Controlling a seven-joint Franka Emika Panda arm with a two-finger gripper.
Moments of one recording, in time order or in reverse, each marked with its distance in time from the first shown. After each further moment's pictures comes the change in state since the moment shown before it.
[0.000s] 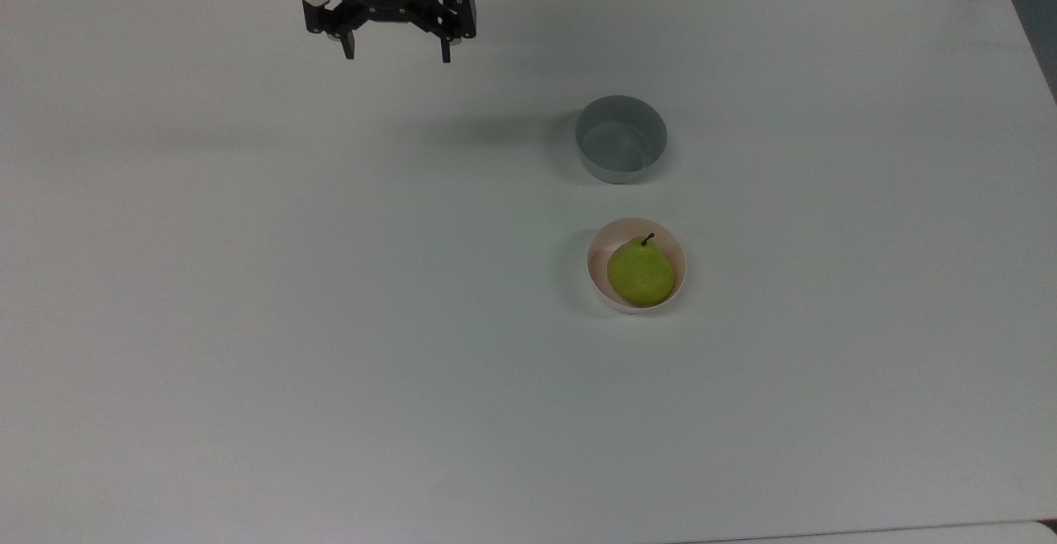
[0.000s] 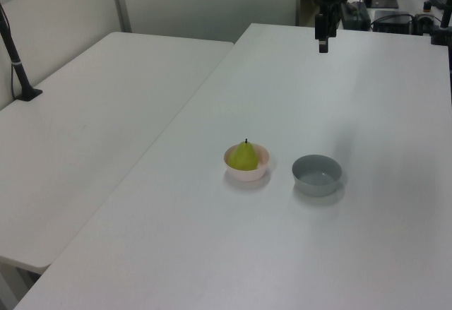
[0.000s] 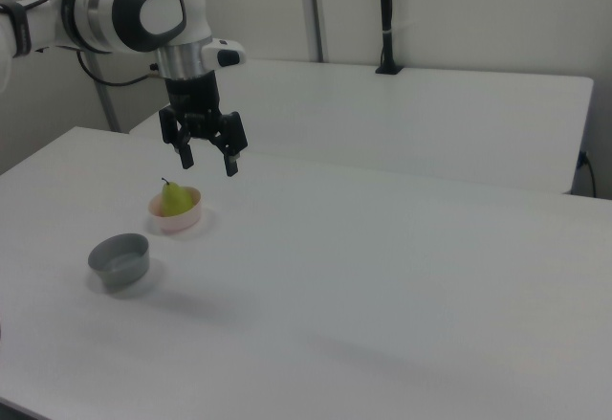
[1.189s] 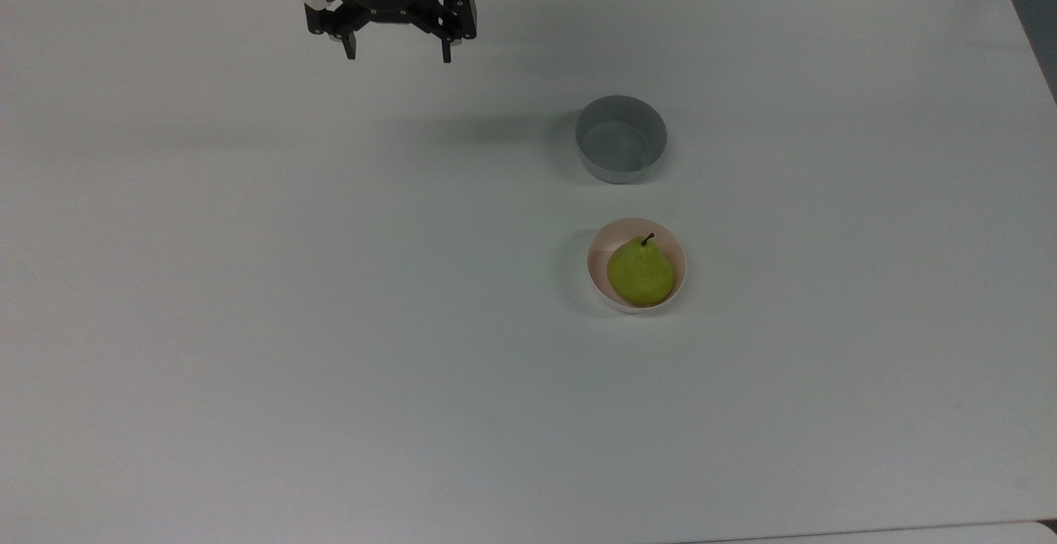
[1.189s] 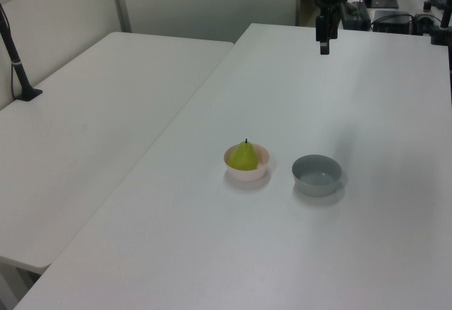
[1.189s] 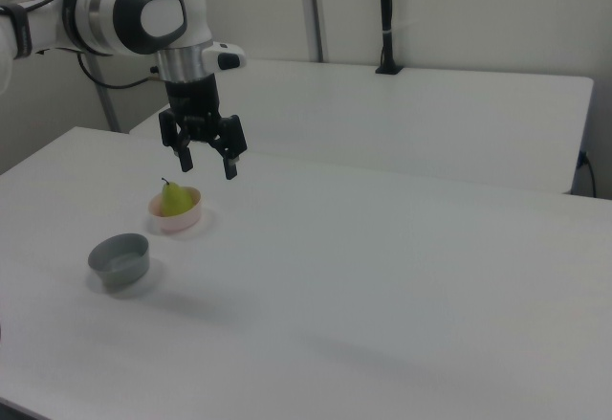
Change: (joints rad) arm 0.000 0.000 0.000 -0.008 0.000 -0.004 0.000
